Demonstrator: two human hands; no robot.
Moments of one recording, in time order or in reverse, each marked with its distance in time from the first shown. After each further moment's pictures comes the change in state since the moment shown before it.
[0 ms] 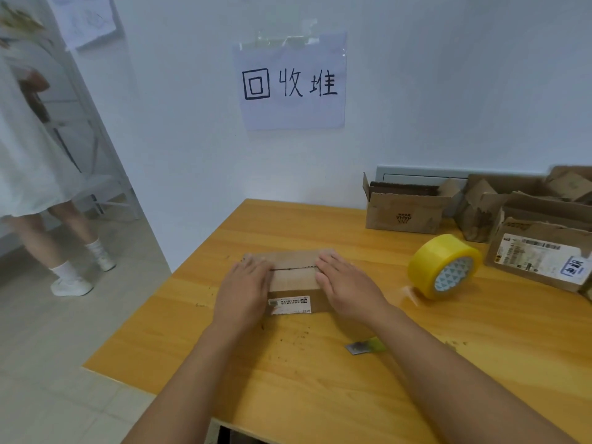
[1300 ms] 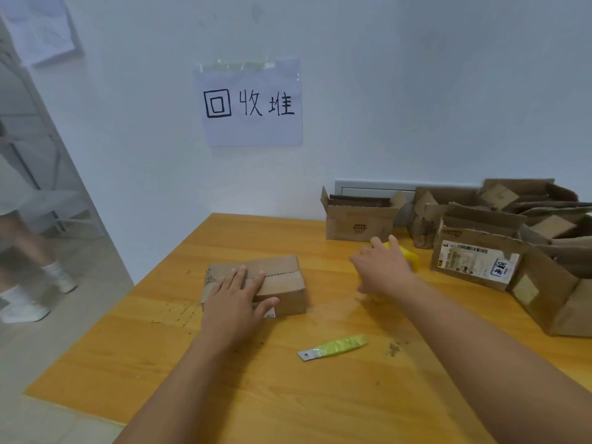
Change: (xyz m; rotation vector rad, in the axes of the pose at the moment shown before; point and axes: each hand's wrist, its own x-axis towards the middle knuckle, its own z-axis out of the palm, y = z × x) left_hand 0.006 0.051 0.025 0.334 -0.184 0.002; right_hand -0.032 0.082 -0.102 -0.719 -0.138 0.199
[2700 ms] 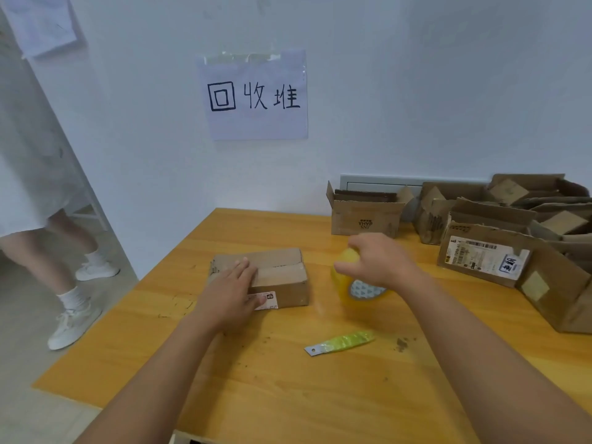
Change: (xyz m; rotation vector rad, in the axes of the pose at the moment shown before) left_hand 0.015 -0.027 -0.013 -0.064 -0.181 0.098; right_hand -0.011 -0.011 -0.020 0.601 0.288 -0.032
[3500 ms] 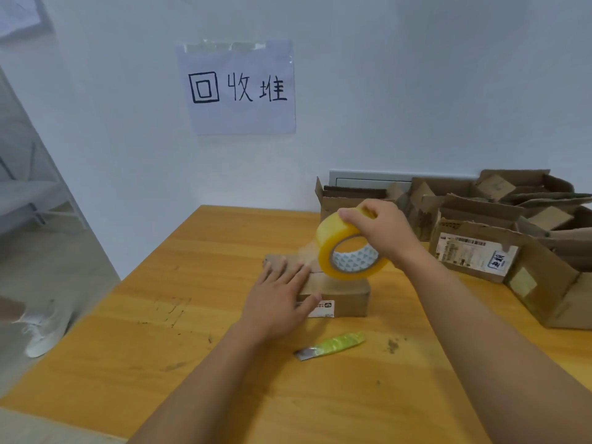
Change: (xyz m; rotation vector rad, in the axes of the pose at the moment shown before) left_hand 0.011 0.094 0.013 -0.073 0.097 0.204; right_hand 0.008 0.006 -0.035 0.619 0.249 0.182
